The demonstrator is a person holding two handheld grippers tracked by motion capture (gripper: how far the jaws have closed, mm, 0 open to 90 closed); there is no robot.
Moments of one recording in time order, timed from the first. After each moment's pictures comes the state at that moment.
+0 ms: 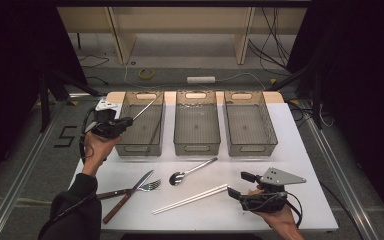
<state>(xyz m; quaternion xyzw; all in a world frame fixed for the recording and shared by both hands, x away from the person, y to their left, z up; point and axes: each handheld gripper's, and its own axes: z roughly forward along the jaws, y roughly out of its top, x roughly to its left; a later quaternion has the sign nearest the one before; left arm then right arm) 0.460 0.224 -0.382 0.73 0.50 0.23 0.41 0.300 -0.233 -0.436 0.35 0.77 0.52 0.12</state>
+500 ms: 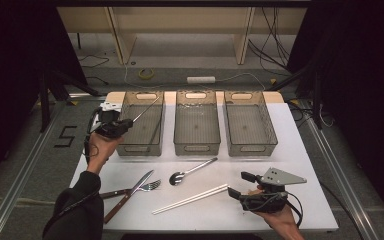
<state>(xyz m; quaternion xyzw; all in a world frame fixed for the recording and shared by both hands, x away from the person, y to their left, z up) 0.473 0.221 -0.399 0.74 0.51 0.23 0.38 0.300 -0.234 -0.435 0.35 0.77 0.52 0.12</state>
